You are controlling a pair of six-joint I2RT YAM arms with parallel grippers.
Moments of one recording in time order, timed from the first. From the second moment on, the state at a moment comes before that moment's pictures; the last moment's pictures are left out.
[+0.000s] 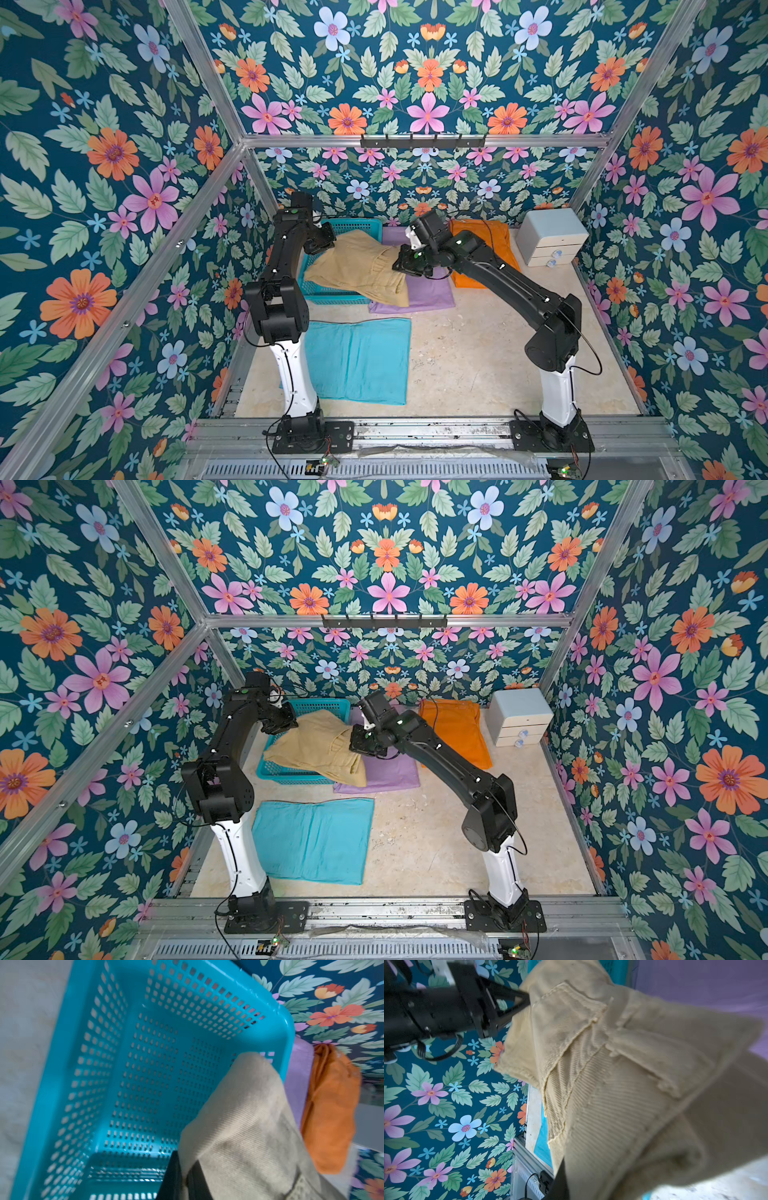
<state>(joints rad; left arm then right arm) 0.04 2.14 2.13 -1.03 0.19 -0.28 0.82 2.04 2.08 -0.84 -0.22 0.82</state>
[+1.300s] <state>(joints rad) 0.01 2.06 1.82 -0.57 -0.08 0.10 0.65 2.52 2.47 -0.91 -0.27 0.92</state>
